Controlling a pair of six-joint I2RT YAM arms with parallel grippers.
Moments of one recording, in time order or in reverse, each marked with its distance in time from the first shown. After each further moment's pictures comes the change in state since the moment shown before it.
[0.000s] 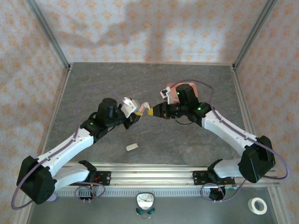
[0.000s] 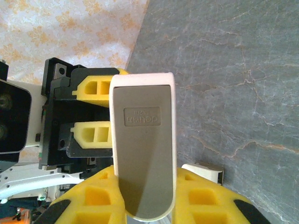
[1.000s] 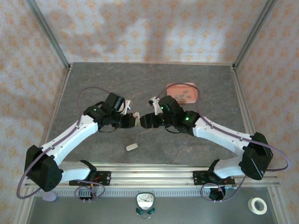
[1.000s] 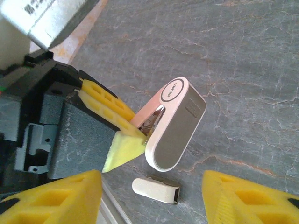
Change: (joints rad) left arm 0.006 0.159 0.266 -0.653 -0.026 -0.694; right arm 0.275 0.030 -0.009 0.003 0.478 -0.150
